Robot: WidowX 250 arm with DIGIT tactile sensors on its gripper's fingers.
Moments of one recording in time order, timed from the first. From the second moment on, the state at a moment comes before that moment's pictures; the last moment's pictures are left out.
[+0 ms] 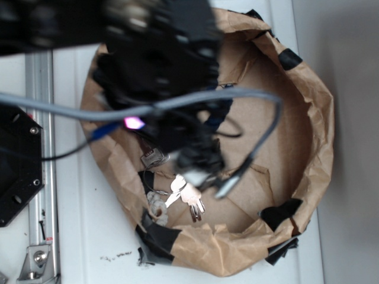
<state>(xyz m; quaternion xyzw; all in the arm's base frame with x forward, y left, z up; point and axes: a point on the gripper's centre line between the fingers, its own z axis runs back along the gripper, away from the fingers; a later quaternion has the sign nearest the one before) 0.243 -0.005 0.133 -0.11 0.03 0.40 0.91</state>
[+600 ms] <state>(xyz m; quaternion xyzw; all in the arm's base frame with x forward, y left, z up) 0.257 -0.050 0.031 -0.08 0.03 0.37 0.92</state>
